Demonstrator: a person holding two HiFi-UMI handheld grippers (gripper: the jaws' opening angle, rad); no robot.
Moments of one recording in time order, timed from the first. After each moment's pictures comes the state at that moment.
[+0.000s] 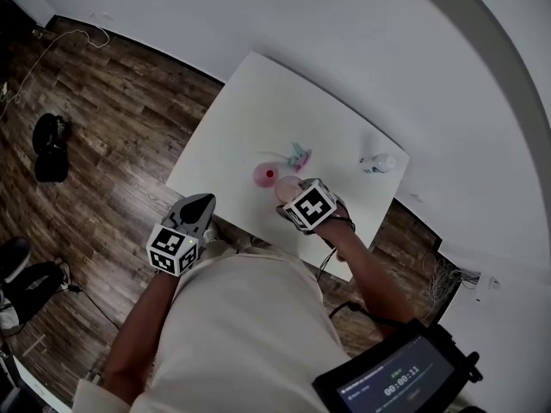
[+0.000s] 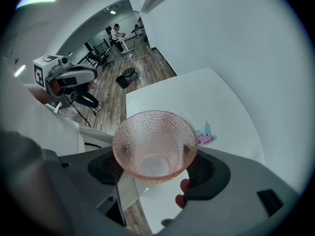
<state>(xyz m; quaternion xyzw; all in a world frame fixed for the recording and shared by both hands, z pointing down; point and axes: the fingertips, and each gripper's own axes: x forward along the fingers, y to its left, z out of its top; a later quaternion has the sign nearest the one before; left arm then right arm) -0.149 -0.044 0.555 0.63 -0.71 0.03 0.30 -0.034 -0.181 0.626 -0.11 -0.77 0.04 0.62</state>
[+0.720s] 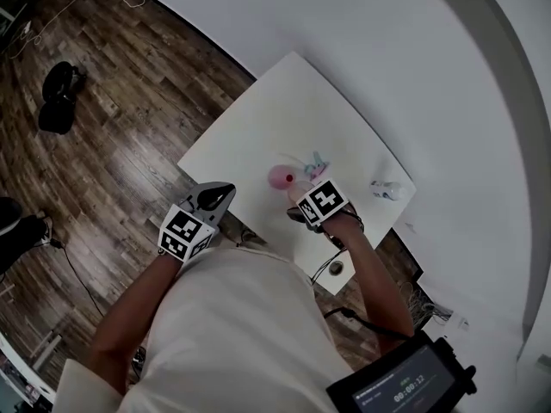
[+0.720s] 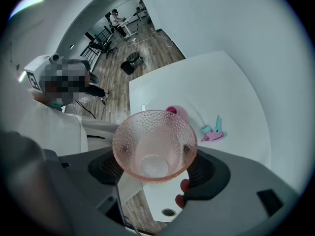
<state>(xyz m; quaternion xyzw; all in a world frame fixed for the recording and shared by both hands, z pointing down) -0.154 -0.042 0.550 0.64 -0.71 0.04 0.30 -0.041 -0.171 0.641 -0.17 -0.70 0.05 0.69</state>
